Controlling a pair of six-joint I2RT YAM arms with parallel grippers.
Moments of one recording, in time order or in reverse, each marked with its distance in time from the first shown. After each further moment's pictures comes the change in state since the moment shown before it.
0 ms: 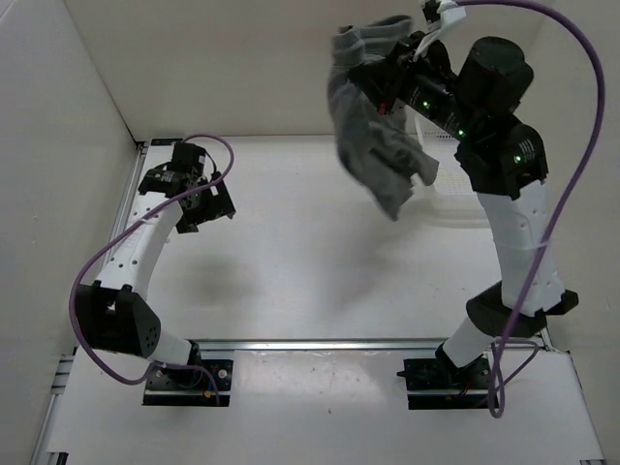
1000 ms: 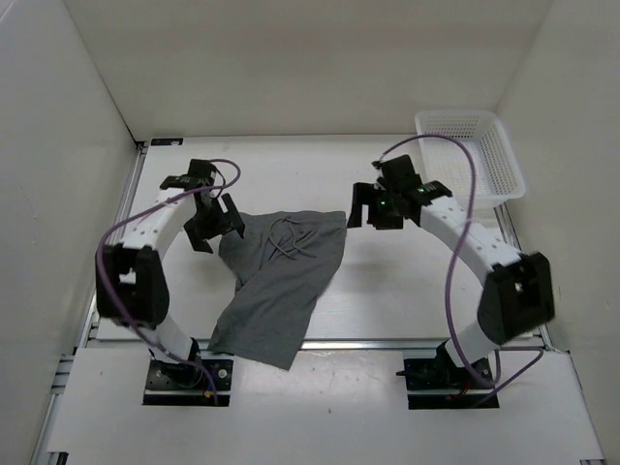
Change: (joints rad) left arm 0.060 0.117 -0.145 0.069 0.134 -0.077; right arm -0.066 -0.187 -1.244 0.106 0.060 0.223
